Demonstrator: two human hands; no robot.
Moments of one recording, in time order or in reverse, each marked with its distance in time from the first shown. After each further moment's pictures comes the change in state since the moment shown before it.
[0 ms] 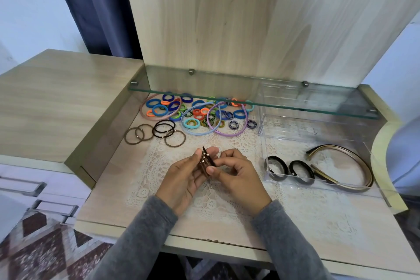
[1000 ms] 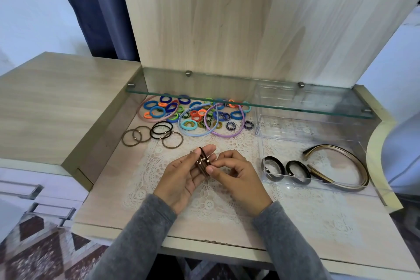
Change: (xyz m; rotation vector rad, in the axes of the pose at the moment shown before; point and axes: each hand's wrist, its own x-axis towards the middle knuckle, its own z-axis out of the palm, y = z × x) left_hand 0.002 0.004 0.005 -0.001 0.021 -0.009; right_hand -0.006 -0.007 -0.008 0.054 -0.023 -0.020
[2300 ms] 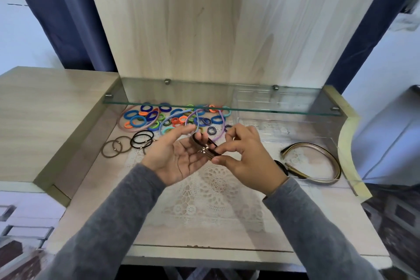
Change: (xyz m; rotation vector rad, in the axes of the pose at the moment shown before) left_hand 0.024 0.044 0.037 0.016 -0.193 -0.335; right_hand 0.014 -0.053 -0.060 -0.748 0.036 -0.395
